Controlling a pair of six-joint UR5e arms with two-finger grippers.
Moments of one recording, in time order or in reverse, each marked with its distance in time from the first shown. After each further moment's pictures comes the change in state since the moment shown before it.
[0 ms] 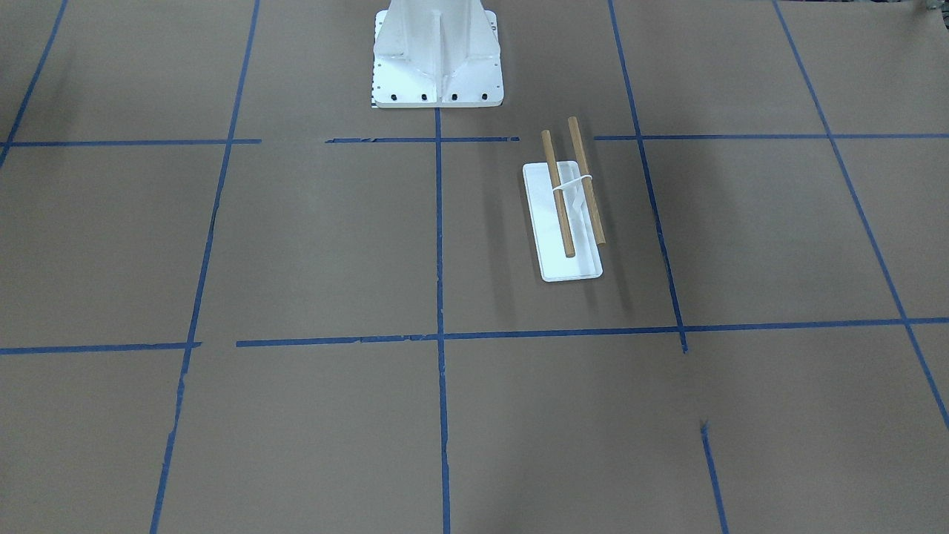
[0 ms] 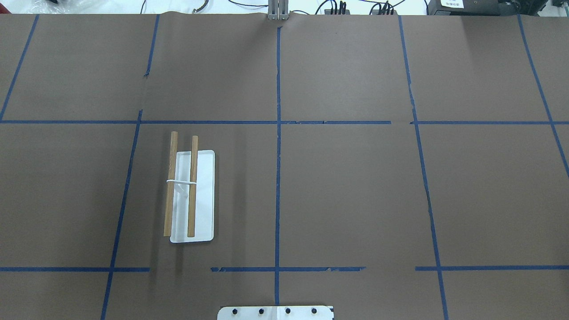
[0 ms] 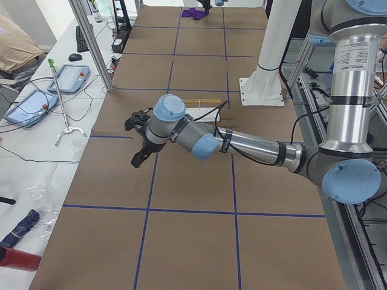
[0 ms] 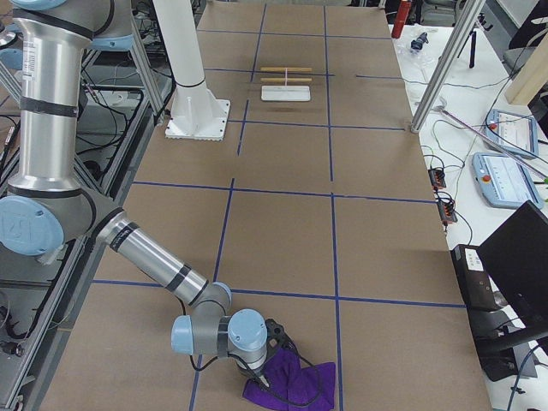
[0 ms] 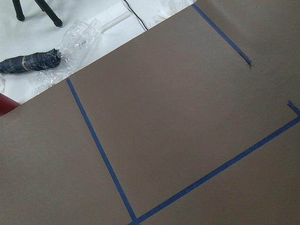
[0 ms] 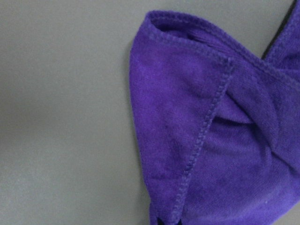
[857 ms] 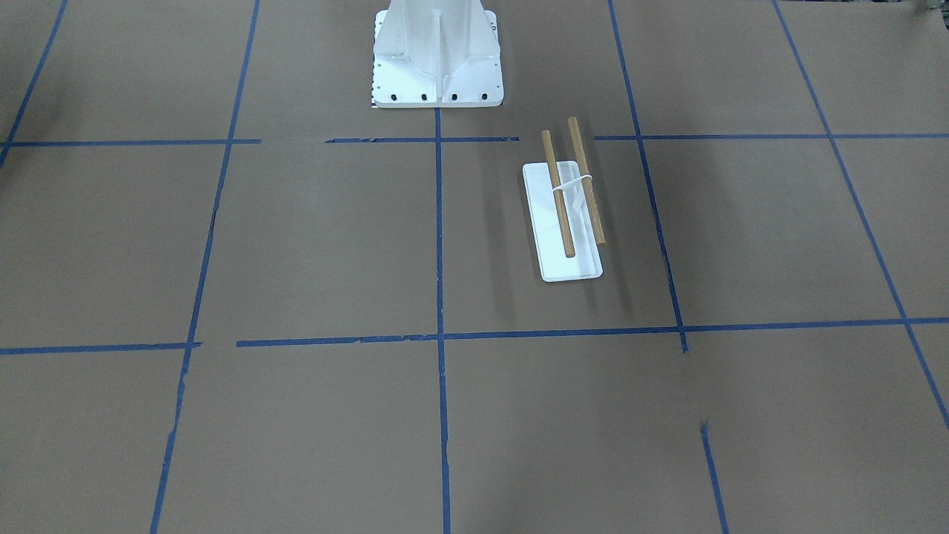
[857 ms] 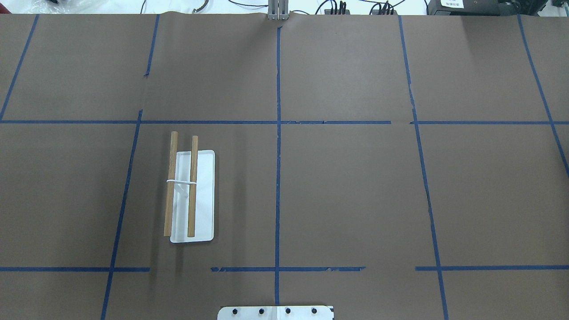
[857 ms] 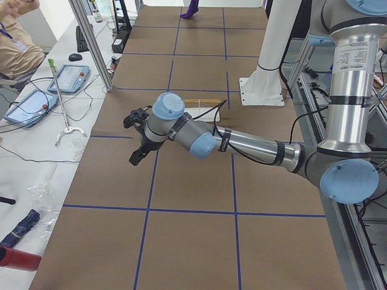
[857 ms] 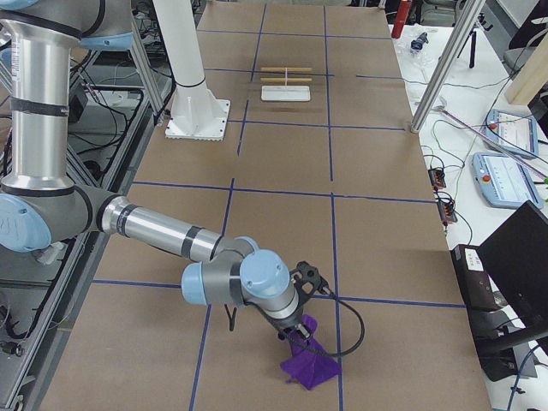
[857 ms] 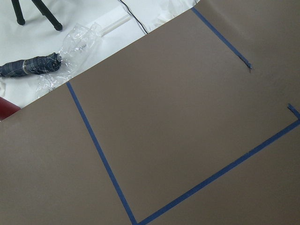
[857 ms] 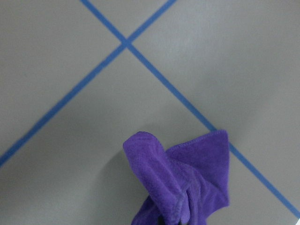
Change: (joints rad) left arm 0.000 -0.014 0.000 -0.011 -0.002 -0.001; right arm 0.198 0.016 0.552 -0.436 0.176 0.005
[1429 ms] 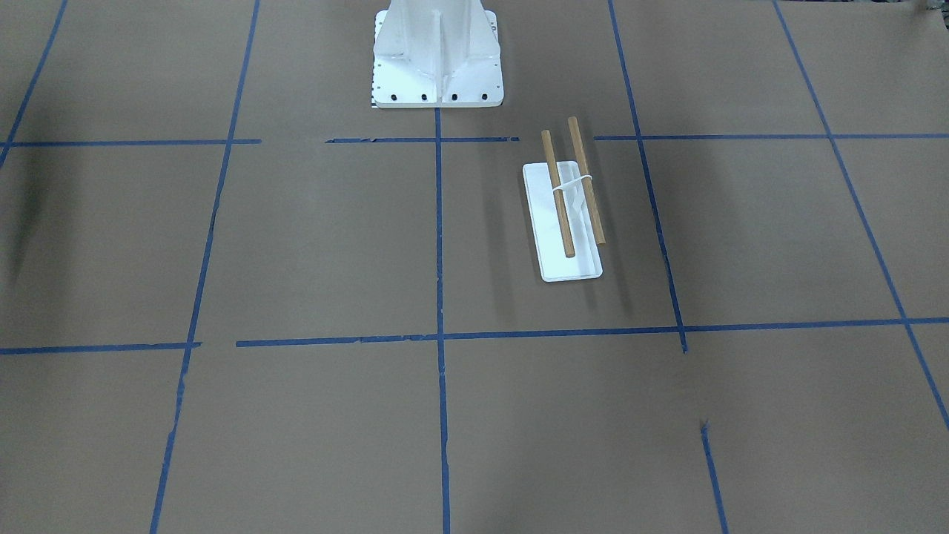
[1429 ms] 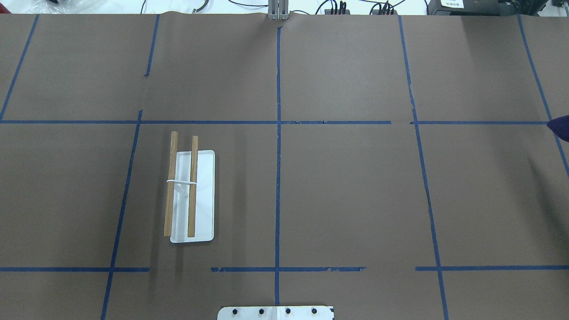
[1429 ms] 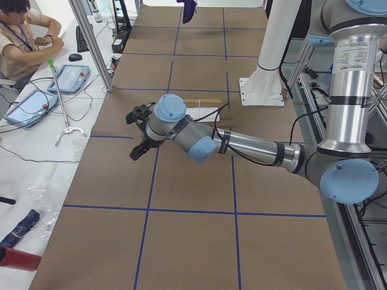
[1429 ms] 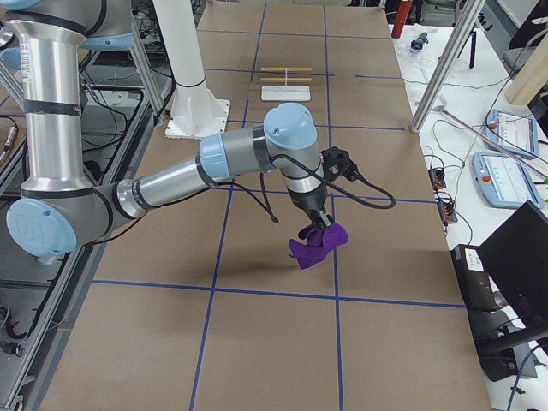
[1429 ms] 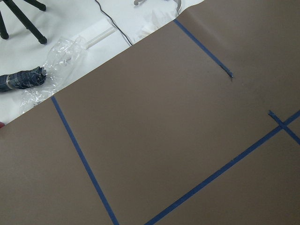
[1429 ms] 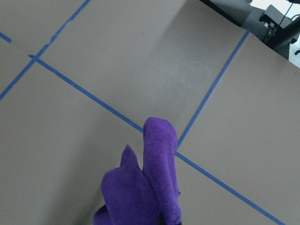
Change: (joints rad) left arm 0.021 0.004 0.025 -0.120 -0.065 -0.004; right arm -0.088 0.128 0.393 -0.421 0.023 0.282
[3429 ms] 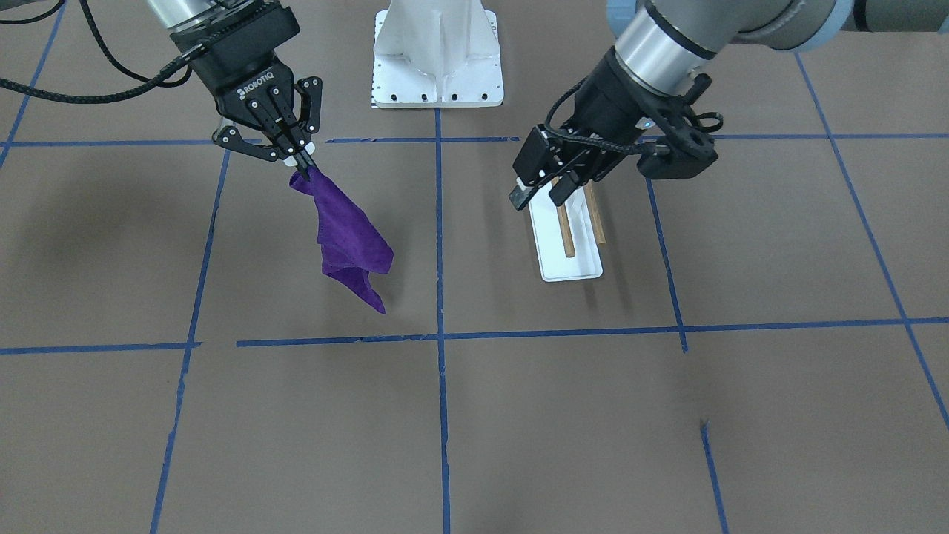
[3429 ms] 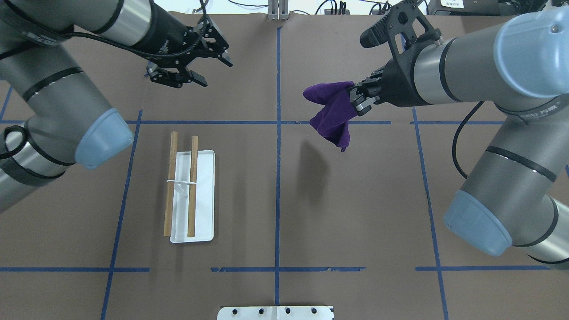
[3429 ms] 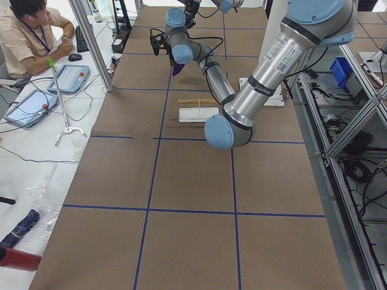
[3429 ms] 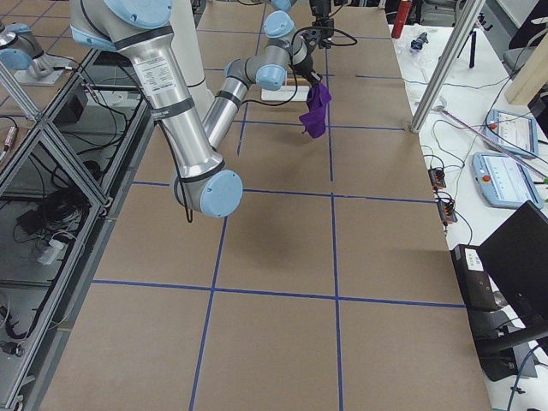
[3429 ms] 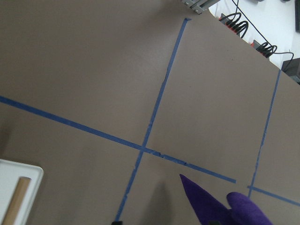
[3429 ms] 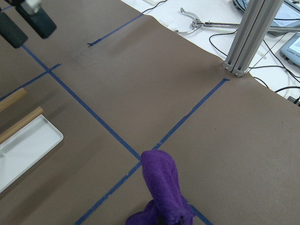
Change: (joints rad) left arm 0.641 -0.704 -0.057 0.323 0.203 -1.776; right arm -0.956 0.470 0.109 0.384 -0.547 0.936
